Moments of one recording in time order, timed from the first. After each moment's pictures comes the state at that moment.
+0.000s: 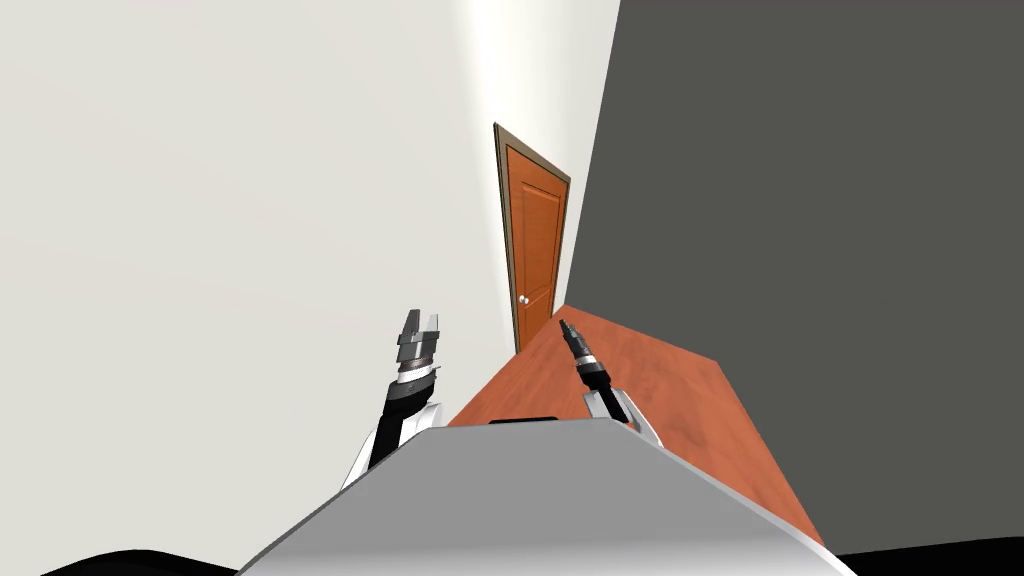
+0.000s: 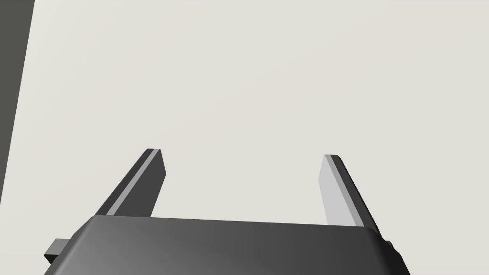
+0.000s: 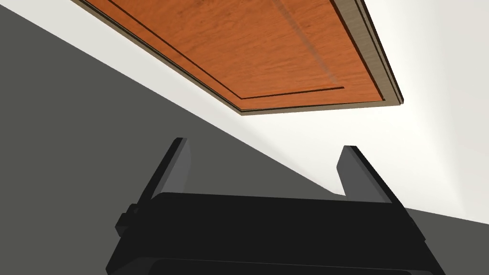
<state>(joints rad) 0.32 -0.09 -0.01 -1.71 0.24 -0.52 0.42</state>
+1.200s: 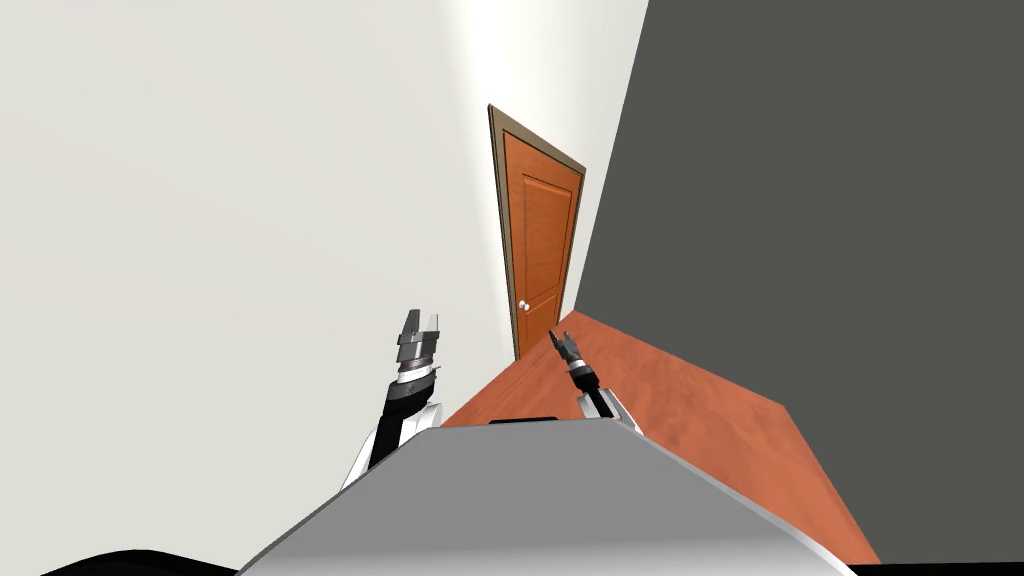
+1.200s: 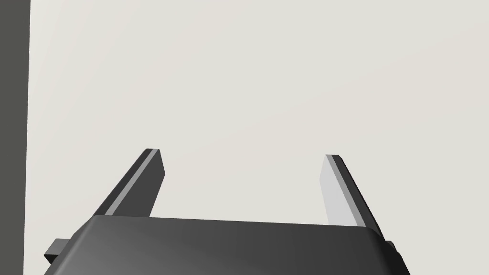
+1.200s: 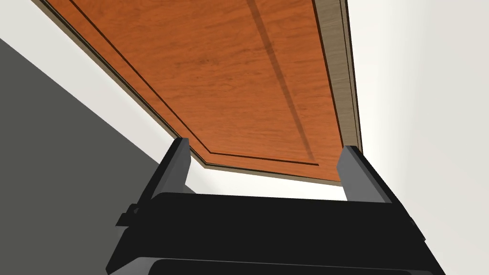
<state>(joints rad) 0.21 -0.09 -0.01 -1.42 0.36 -0.62 0.67</state>
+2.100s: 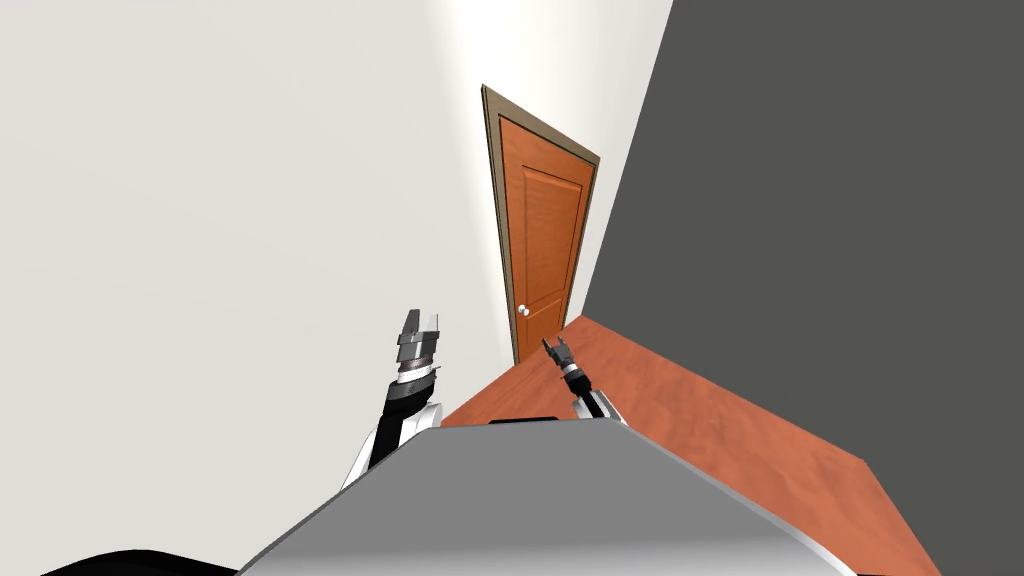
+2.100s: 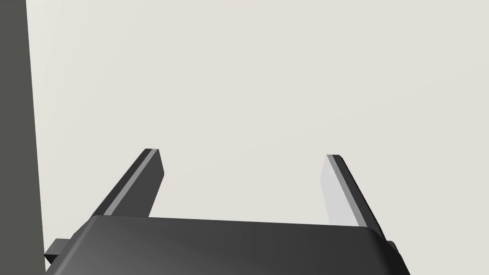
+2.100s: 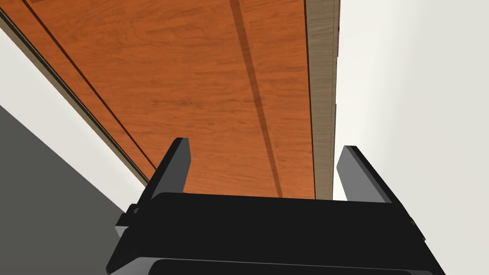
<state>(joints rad) 0.13 -0.06 -0.02 -1.21 0.44 -0.69 0.84</state>
